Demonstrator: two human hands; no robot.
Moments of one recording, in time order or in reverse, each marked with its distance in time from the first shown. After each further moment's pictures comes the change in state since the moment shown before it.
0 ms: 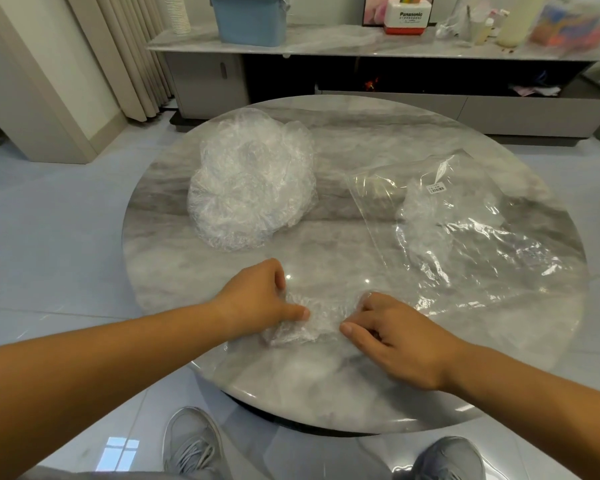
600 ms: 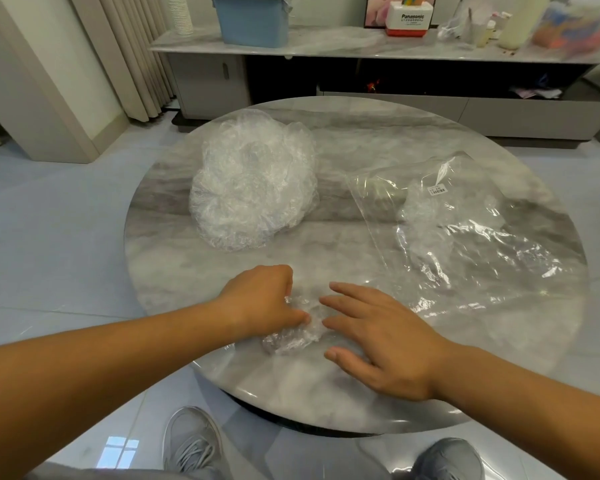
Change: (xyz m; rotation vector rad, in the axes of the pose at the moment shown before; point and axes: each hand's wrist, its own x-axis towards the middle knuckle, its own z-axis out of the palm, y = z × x) left_hand -0.004 0.010 -0.002 0.356 0.013 0.132; right_hand 0.005 -0.006 0.008 -0.309 0.043 -0.200
